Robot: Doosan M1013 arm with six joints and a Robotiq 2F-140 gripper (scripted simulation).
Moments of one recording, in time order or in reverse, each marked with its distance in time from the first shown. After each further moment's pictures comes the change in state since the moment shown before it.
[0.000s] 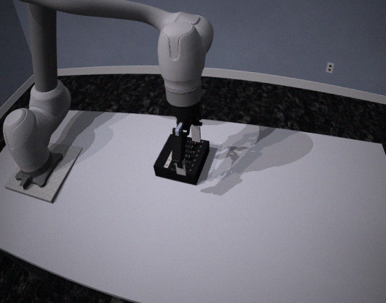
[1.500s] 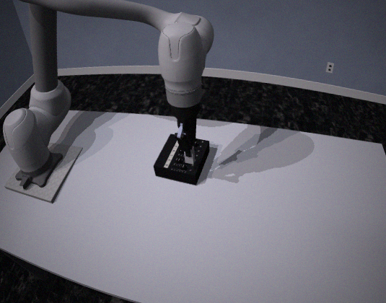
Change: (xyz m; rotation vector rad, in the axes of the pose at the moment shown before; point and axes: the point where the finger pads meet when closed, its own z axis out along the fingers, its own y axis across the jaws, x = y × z) arm -0.001 -0.001 0.002 0.000 0.000 0.001
